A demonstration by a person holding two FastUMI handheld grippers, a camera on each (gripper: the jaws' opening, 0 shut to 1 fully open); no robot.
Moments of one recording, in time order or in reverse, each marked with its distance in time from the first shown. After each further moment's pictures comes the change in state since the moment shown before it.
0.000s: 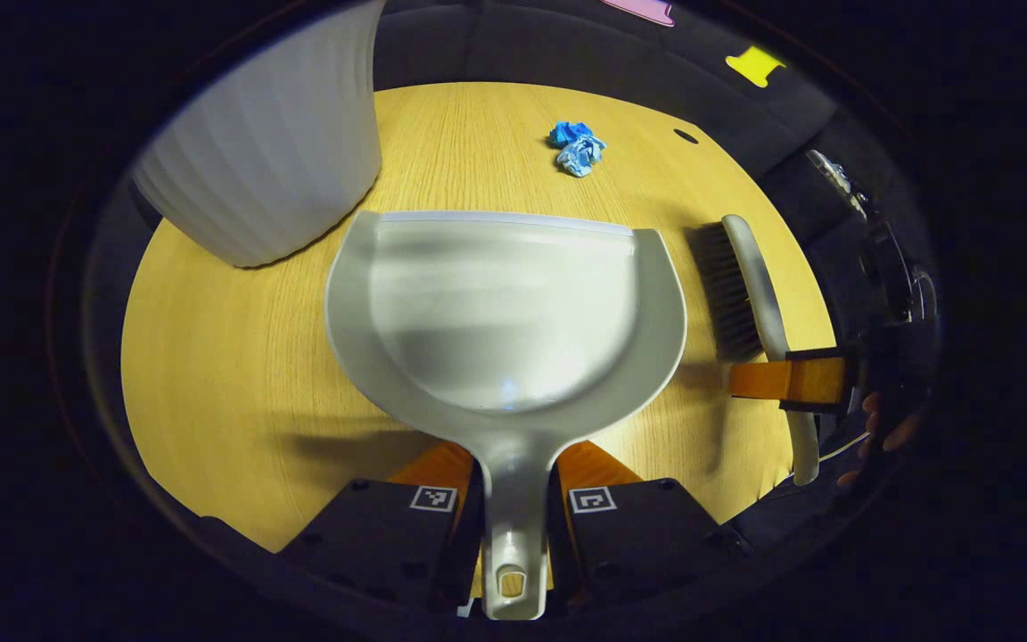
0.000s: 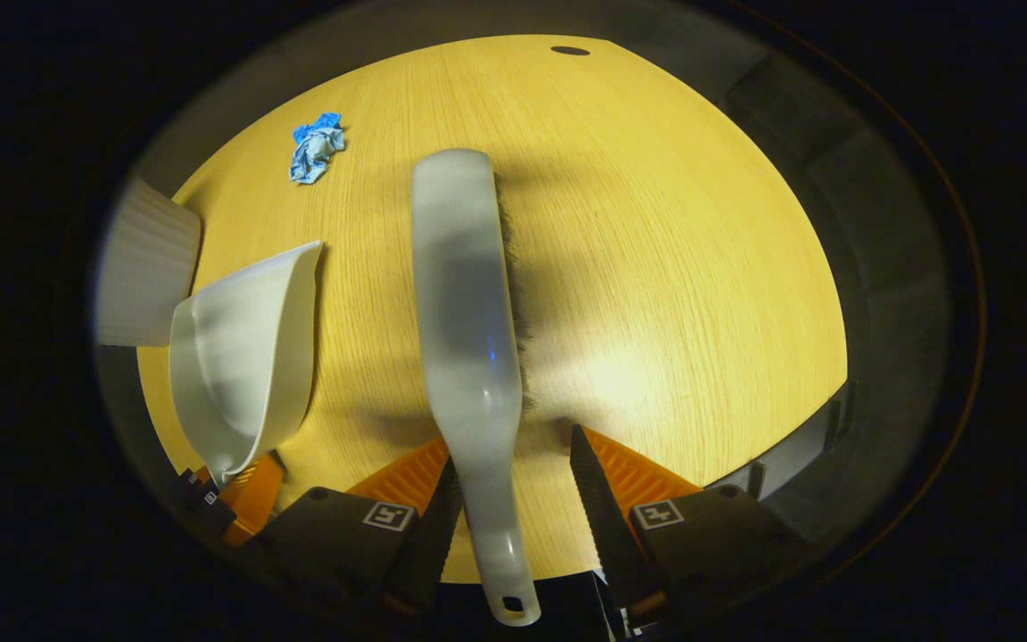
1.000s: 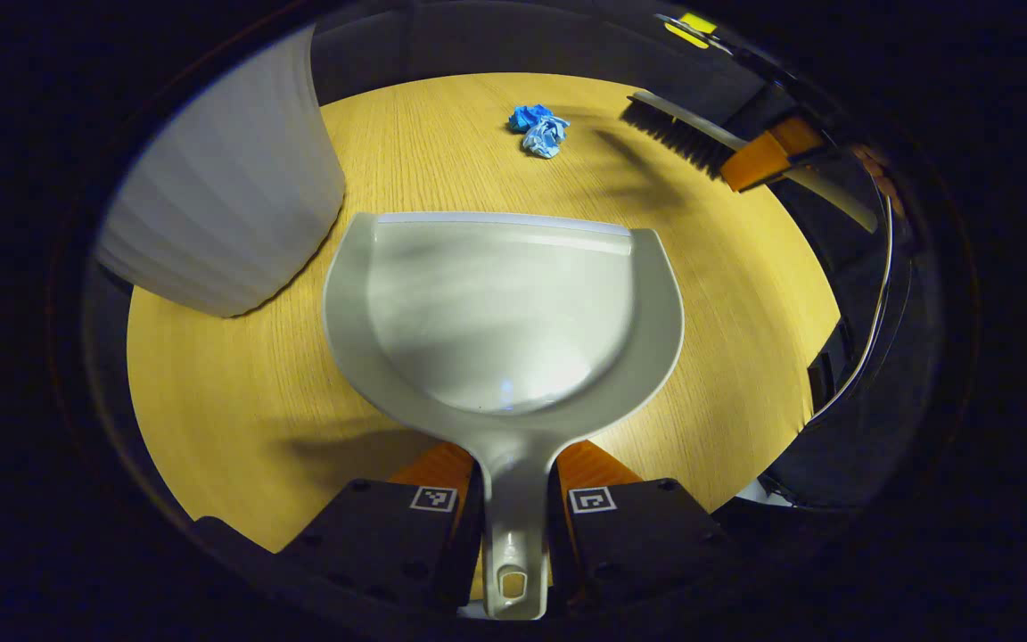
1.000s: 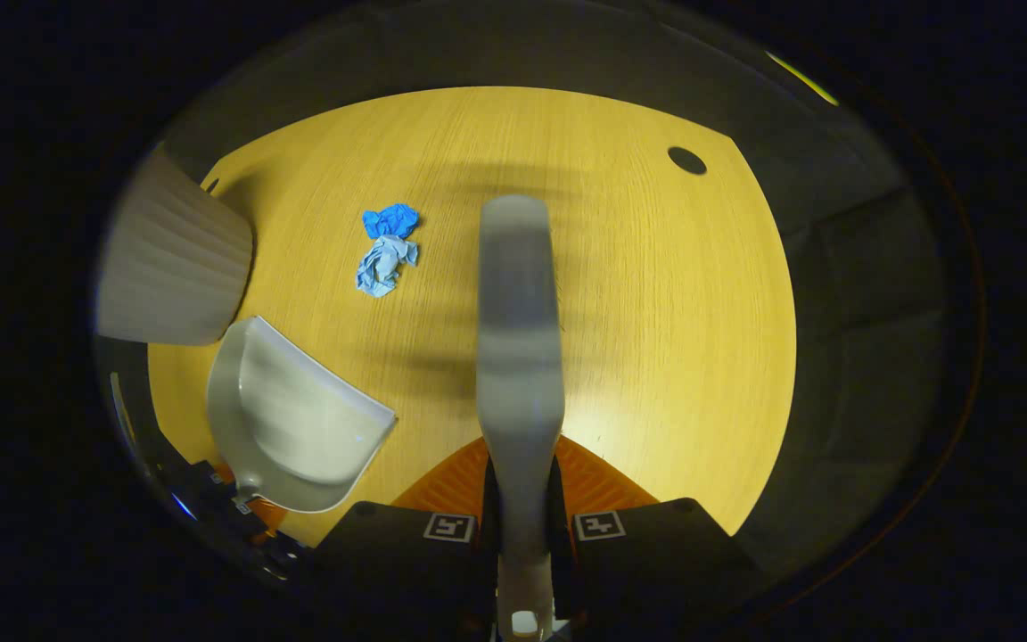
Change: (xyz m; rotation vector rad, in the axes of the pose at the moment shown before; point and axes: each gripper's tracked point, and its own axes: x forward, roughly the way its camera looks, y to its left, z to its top) left arm -0.009 0.034 0.006 0.237 0.089 -0.013; right arm -0.052 0.019 0.177 -0.453 -0.098 -0.033
